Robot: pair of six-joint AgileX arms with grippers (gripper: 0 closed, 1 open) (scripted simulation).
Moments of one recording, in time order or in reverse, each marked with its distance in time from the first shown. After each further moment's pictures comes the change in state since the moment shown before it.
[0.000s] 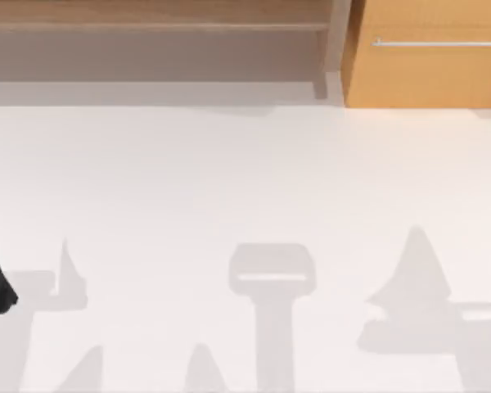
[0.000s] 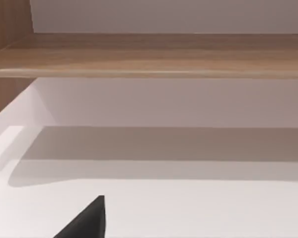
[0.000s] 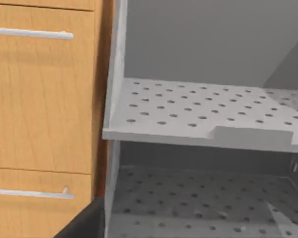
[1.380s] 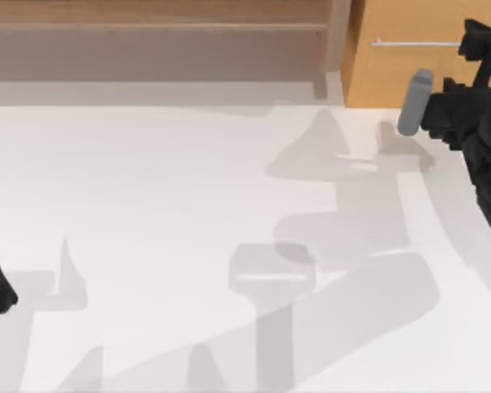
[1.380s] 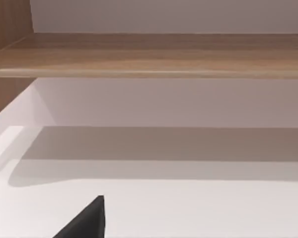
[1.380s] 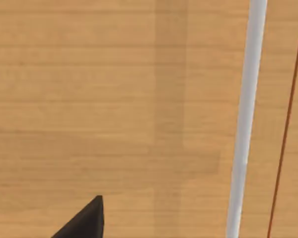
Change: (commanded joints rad) left arm 0.000 0.000 0.000 0.000 0.000 0.000; right arm 0.719 0.919 0.463 0.429 0.747 -1.510
